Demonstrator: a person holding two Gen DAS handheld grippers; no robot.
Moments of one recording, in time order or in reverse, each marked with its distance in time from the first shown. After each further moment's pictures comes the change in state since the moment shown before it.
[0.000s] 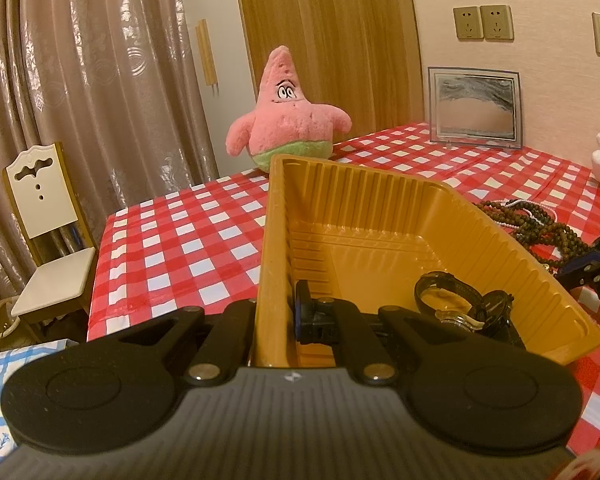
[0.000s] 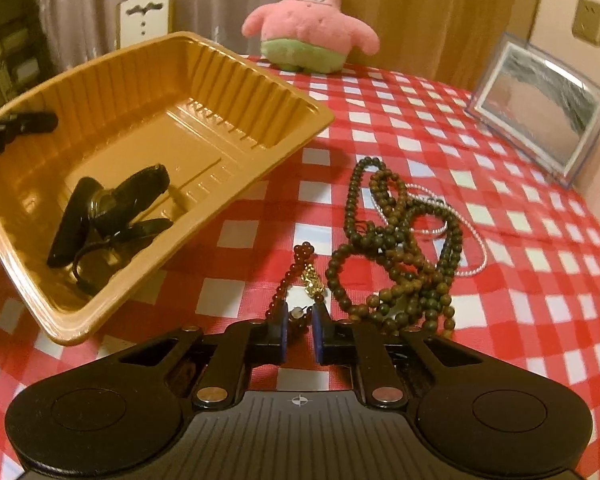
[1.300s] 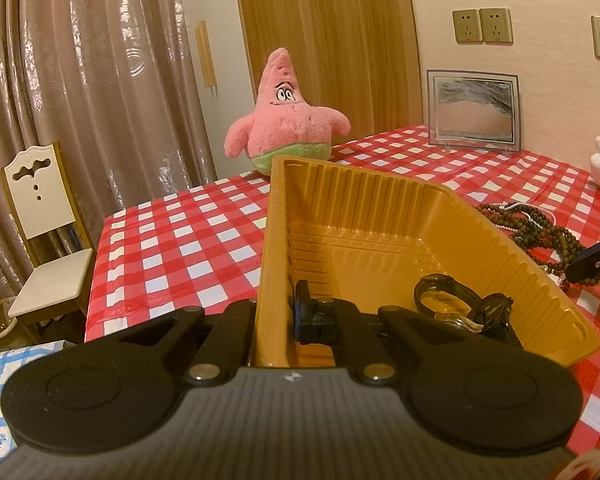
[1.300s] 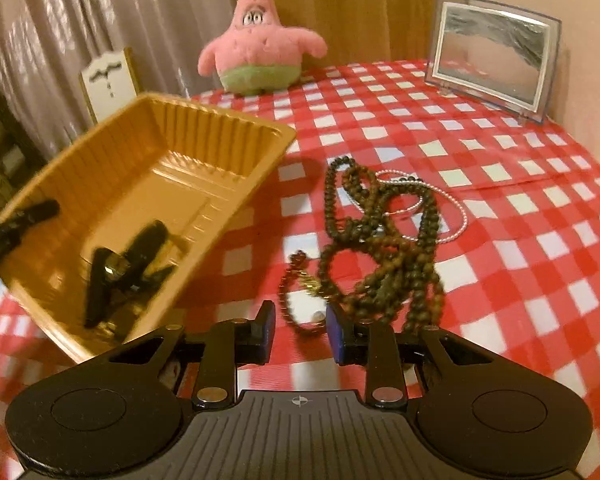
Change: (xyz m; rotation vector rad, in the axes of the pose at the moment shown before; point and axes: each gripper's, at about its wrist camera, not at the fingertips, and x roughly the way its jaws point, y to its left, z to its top) left arm -0.001 0.001 0.001 -0.001 -0.007 -0.007; right arm -0.026 -0.027 -0.001 0.280 -0.018 0.071
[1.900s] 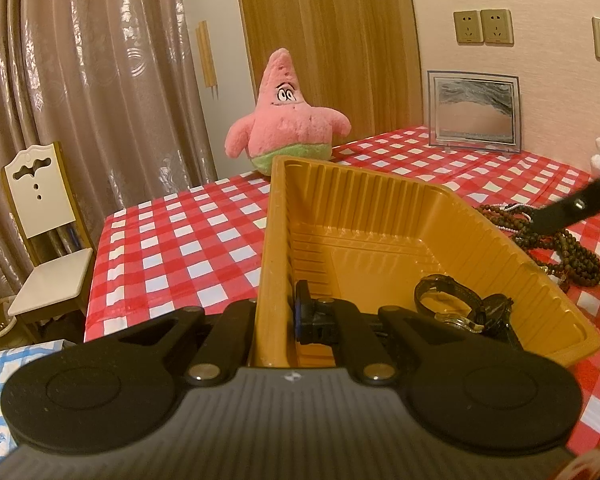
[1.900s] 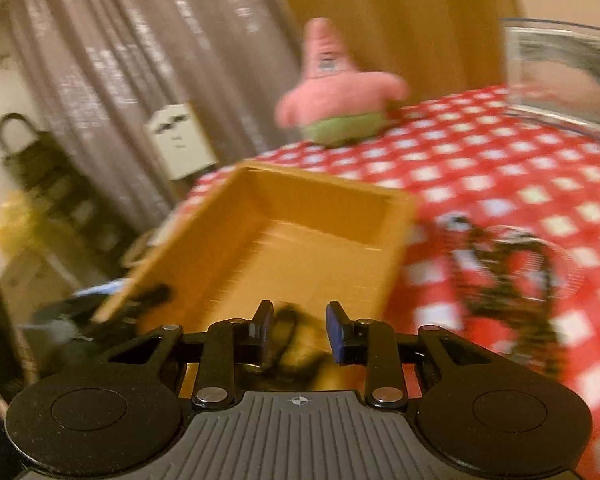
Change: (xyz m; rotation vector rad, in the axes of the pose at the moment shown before) left arm 0.001 0.002 -0.001 -0.003 -0.002 -0.002; right arm -0.010 0.037 0.042 0.098 -0.112 0.222
